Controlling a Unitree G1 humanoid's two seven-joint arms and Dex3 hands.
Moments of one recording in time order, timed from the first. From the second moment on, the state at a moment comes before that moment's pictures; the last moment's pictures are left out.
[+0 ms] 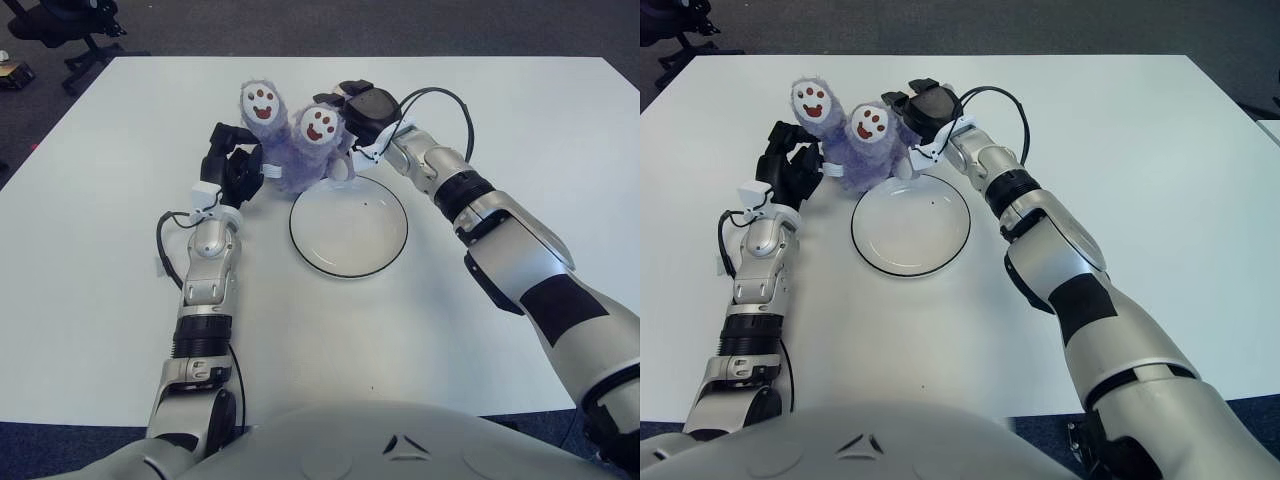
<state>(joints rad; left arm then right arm) -0.22 0.04 0.12 0.06 -0.04 -0.10 0.04 -1.13 -0.13 0.65 1.11 -0.88 -0.32 -0.29</state>
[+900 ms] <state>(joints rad) -0.21 0.03 0.11 0.02 -0.03 -0.08 0.05 -1.18 -0.11 0.69 1.21 -0.89 -0.34 -0.42</state>
